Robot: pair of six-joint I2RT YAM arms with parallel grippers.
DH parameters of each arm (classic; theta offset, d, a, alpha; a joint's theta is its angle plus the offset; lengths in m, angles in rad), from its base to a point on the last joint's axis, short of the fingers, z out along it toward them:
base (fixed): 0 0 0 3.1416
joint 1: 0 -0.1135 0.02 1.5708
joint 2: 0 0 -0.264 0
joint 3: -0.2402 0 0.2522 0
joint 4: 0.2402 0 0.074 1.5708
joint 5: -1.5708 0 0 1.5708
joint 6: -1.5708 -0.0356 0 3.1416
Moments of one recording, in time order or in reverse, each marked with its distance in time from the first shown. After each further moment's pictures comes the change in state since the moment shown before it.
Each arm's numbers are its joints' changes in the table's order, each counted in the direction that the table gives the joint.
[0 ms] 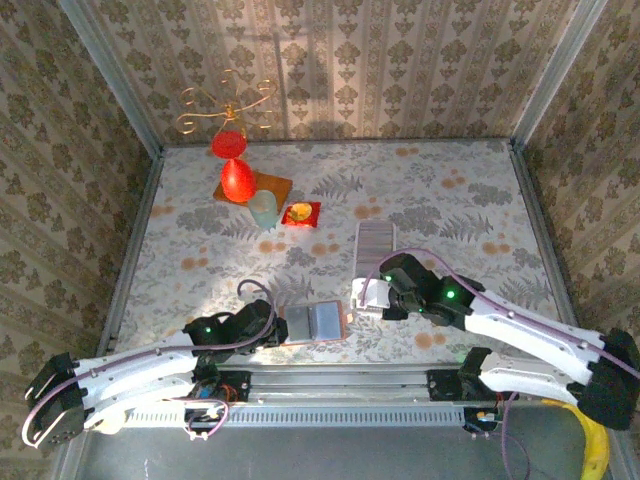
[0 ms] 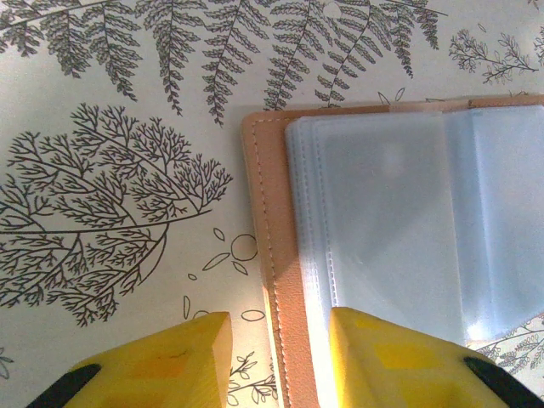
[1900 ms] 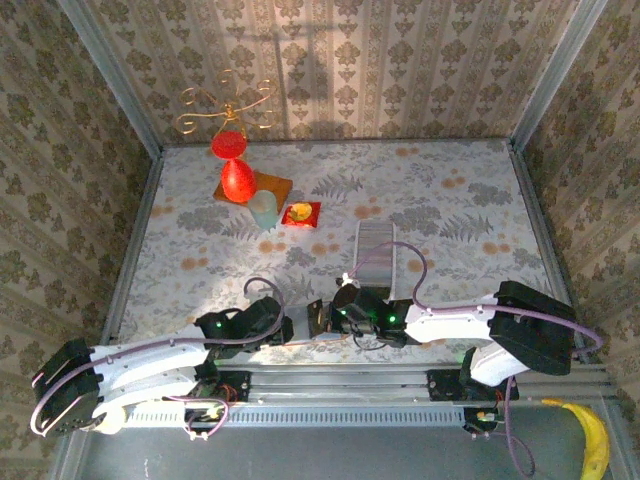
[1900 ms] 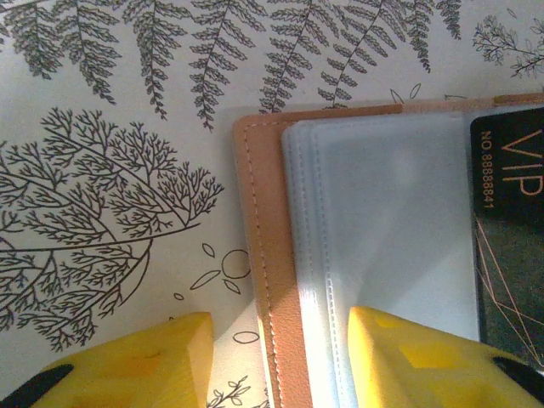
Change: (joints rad) left arm 0.000 0.135 -0.028 -0.055 -0.003 -0.003; right arm -0.239 0.477 0.141 -0.746 0.001 -1.782
